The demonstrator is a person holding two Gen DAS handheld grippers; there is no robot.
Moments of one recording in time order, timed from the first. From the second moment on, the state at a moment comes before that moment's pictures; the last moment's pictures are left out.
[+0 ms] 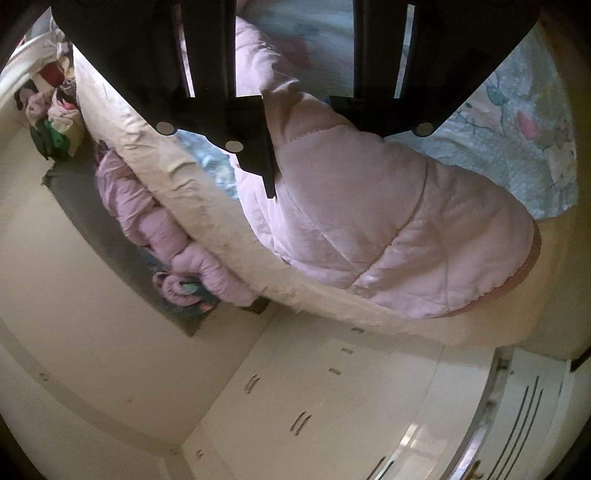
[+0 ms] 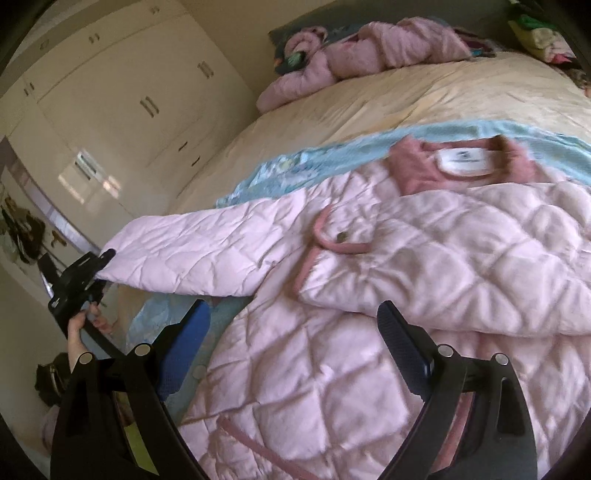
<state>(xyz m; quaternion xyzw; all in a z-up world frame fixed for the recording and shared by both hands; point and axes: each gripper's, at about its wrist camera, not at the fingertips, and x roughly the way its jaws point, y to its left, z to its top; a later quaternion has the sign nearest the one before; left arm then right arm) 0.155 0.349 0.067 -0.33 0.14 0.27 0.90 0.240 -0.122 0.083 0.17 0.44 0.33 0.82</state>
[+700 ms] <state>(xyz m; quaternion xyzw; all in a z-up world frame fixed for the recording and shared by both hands) 0.182 0.192 0.151 -0.20 0.12 0.16 0.96 0.196 -0.287 0.083 0.26 0.39 0.24 0.85</state>
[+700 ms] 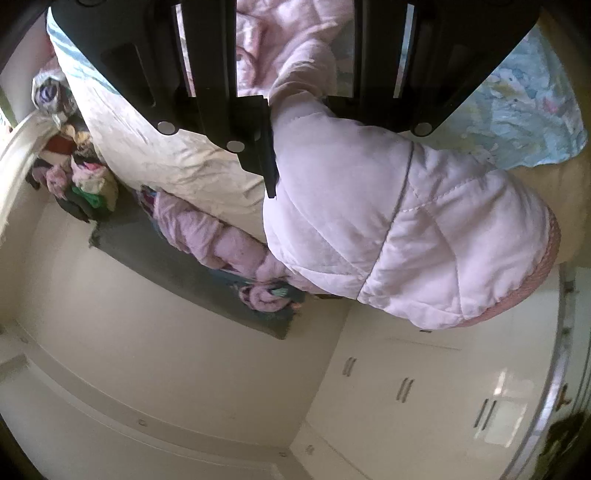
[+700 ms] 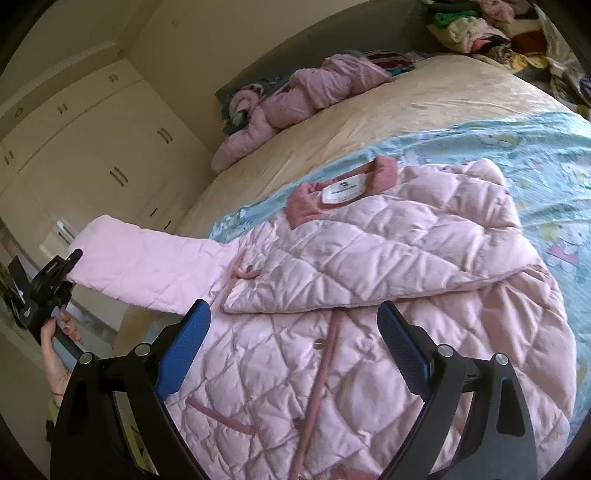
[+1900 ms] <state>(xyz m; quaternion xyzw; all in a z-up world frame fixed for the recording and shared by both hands) 0.262 -0.054 0.045 0.04 0.27 -0.08 0.96 0.161 -0.429 0.052 0.36 0.37 0.15 0.84</state>
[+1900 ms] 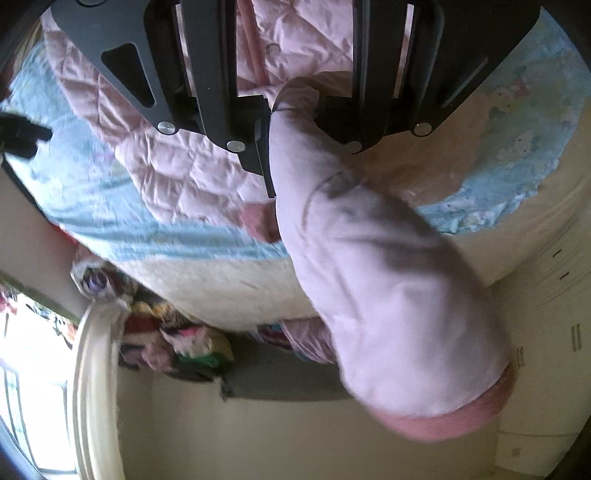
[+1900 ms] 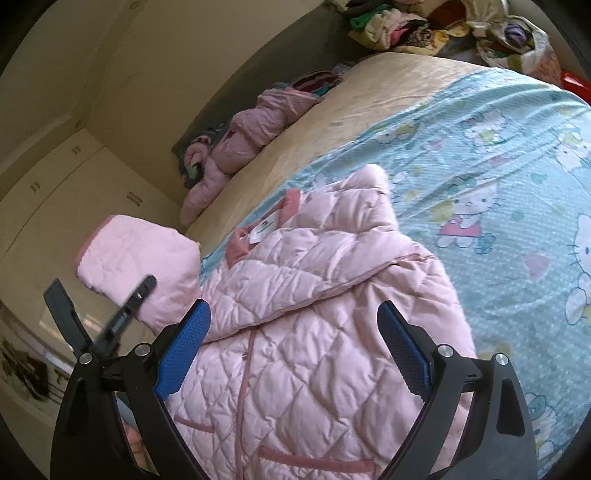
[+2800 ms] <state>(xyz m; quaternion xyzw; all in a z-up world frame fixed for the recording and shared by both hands) 0.228 -0.115 -0.049 0.23 0.33 -0.17 0.90 0.183 -0.425 0.048 0.39 0.39 0.15 0.82</state>
